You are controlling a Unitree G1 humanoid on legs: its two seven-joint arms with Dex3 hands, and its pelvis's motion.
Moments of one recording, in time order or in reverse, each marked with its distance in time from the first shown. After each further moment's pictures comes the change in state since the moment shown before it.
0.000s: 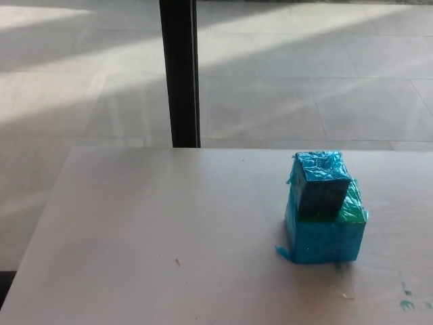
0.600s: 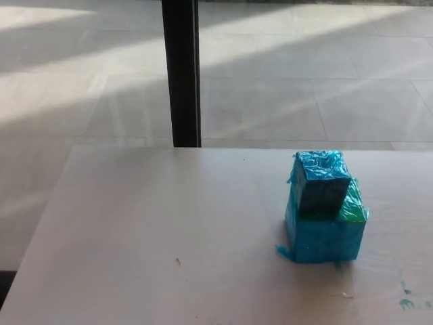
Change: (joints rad) left_arm -0.194 0.098 0.120 -0.384 -0.098 0.055 0.036; right_arm 0.008 -0.011 -0.001 0.005 0.015 -0.011 0.050
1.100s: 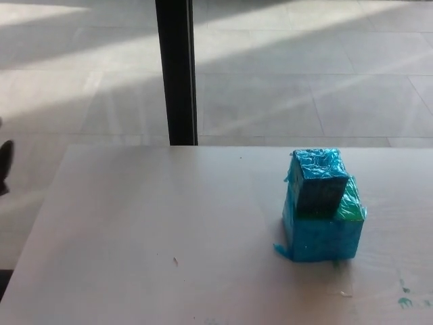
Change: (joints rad) left_arm -0.413 -0.125 -0.411 -0.308 0.074 0.105 0.014; right_arm 0.021 -0.011 0.003 -0.009 -0.002 -0.010 0.014
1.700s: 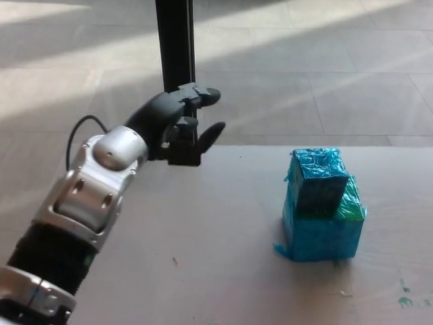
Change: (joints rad) left_arm -0.312 -0.296 -0.427 0.008 0.159 0.100 -0.026; right_arm -0.002 -0.017 0.008 0.013 0.000 -0.012 0.015
